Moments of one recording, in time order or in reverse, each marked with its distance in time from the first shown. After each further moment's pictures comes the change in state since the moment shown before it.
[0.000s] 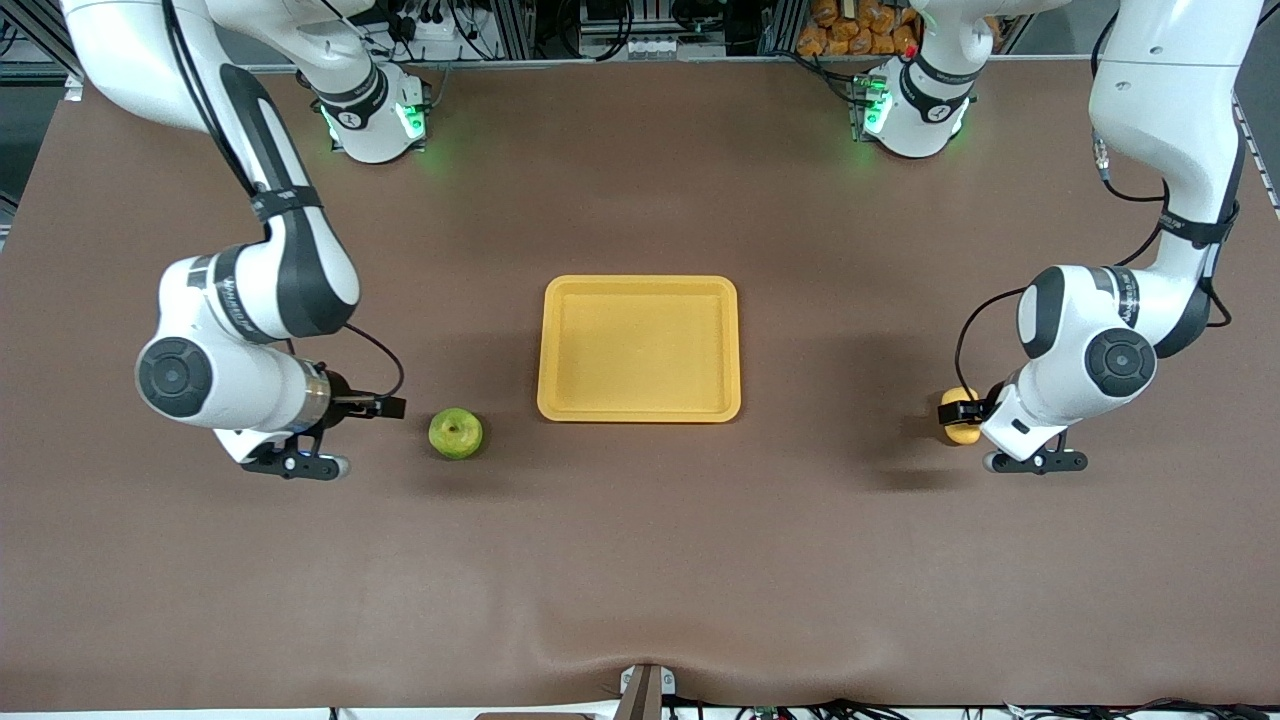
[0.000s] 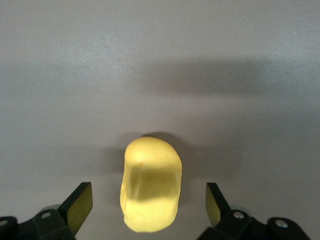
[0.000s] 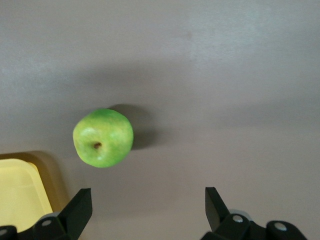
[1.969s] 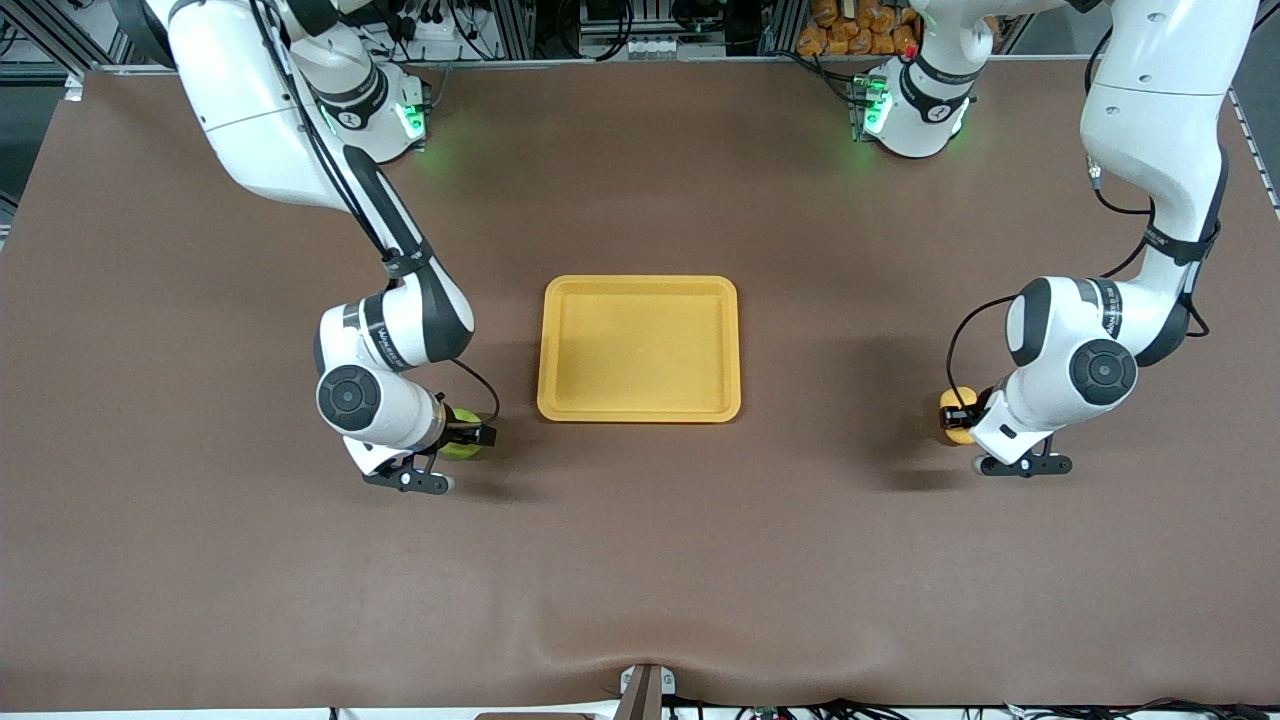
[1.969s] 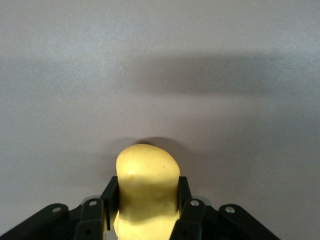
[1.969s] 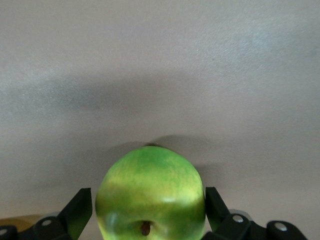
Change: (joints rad) left arm 0.005 0.034 -0.011 0.007 0.001 0.015 0.000; right arm 0.126 0.212 -0.001 -0.020 -0.001 0.307 0.141
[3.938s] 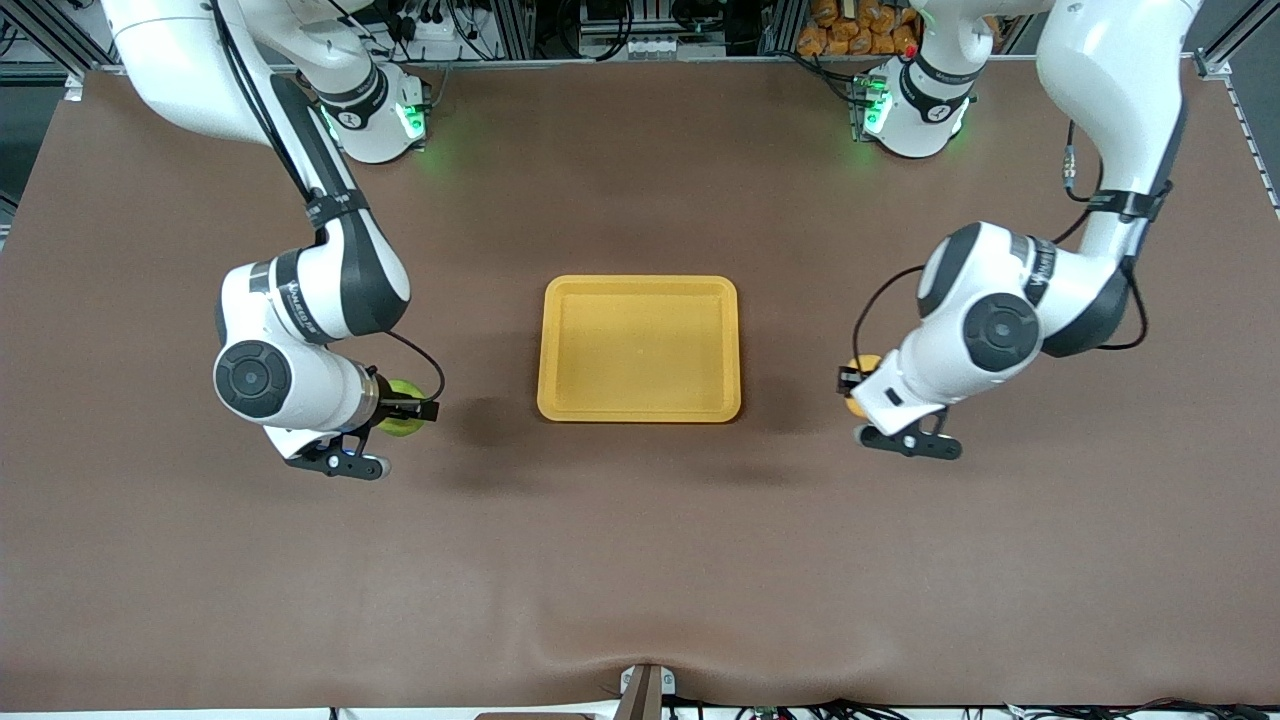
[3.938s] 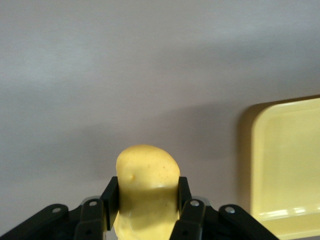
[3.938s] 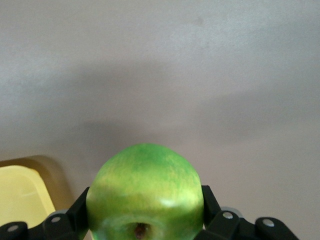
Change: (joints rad) left arm -0.058 -0.085 -0.310 0.182 0.002 -0.320 -0.157; right arm -0.048 -0.189 -0.013 0.042 -0.037 -0.333 -0.016
